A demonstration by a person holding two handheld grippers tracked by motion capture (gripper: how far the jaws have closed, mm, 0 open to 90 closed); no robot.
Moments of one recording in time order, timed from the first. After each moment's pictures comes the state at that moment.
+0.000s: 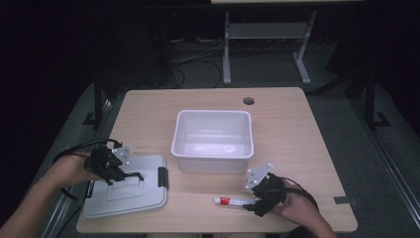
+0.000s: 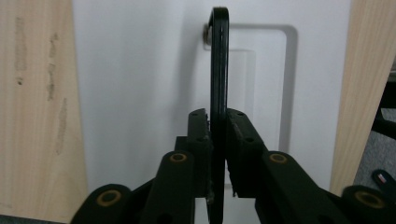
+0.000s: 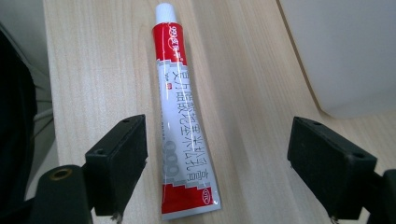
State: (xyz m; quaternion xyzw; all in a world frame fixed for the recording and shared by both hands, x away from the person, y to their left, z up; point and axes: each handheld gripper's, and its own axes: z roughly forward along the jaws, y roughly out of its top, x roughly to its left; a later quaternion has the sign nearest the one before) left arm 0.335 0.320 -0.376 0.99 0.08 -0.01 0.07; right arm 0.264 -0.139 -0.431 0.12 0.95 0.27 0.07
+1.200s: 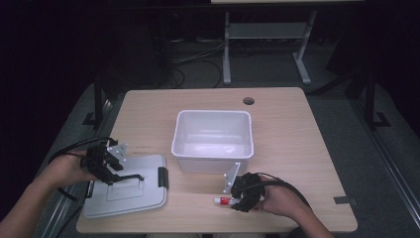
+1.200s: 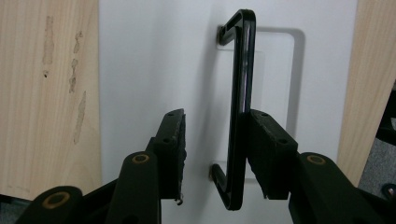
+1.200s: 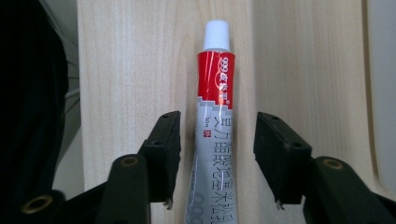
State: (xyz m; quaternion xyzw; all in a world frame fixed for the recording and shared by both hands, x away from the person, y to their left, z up) left arm 0.333 0.327 -0.368 0.99 0.09 0.01 0.08; right arm 0.275 -0.083 -0.429 0.04 0.98 0.17 0.00
